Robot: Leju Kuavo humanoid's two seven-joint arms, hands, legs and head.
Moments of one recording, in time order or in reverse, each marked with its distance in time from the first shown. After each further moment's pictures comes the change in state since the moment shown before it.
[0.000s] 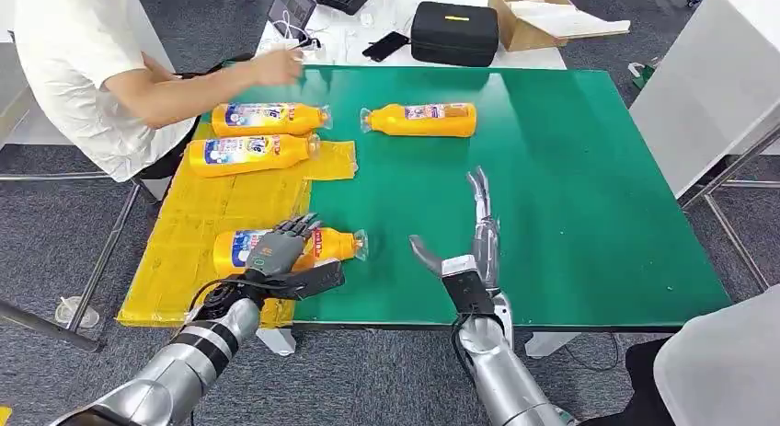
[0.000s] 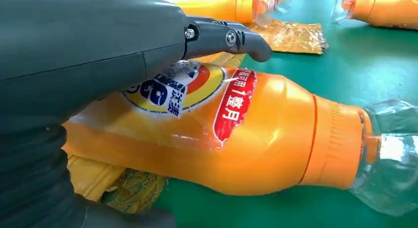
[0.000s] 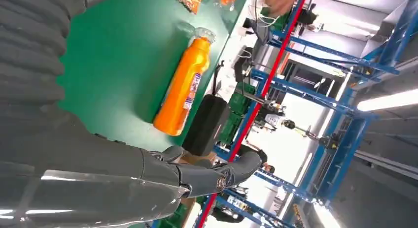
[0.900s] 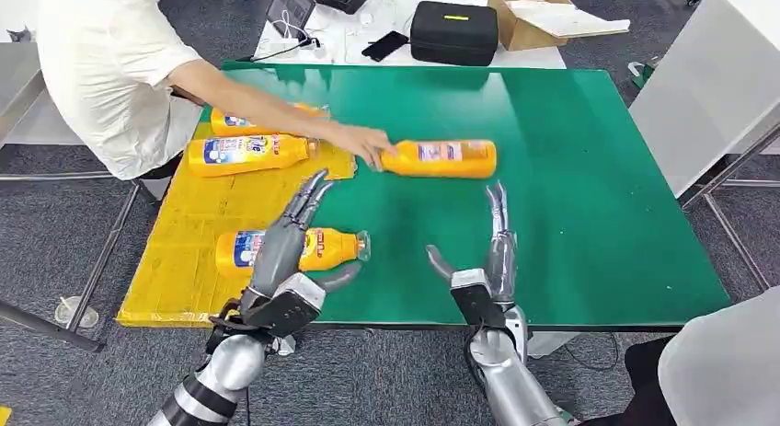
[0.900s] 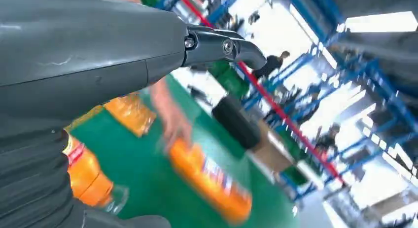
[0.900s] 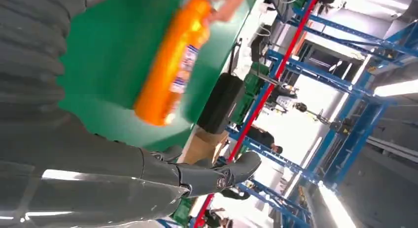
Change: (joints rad) left arm 0.337 0.021 -0.107 -0.863 0.471 0.131 -0.149; right arm 0.055 -0.035 -0.020 -0.025 0.038 -0.082 0.000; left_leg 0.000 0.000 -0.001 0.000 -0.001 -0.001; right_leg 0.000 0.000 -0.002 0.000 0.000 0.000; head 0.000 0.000
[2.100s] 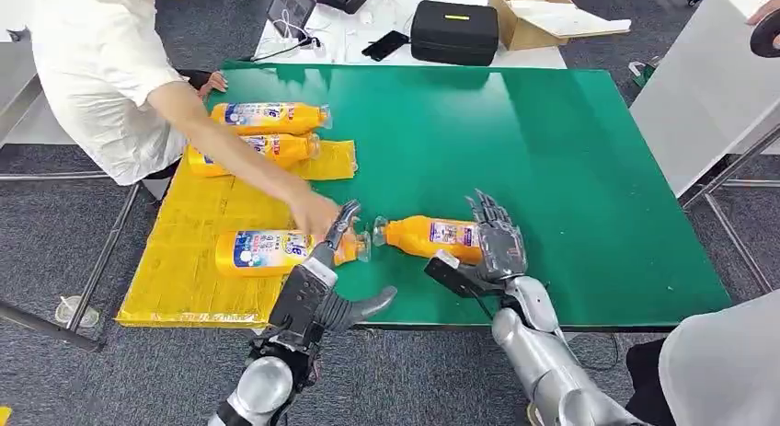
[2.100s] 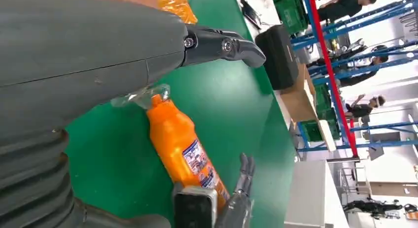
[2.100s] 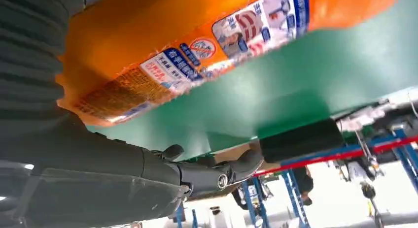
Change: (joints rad) left arm 0.071 -0.106 -0.072 0.047 0.315 -0.028 0.160; right arm -0.246 -0.089 -0.097 0.470 0.704 0.054 0.365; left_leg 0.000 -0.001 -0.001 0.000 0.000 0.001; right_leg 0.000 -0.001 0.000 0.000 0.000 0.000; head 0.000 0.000
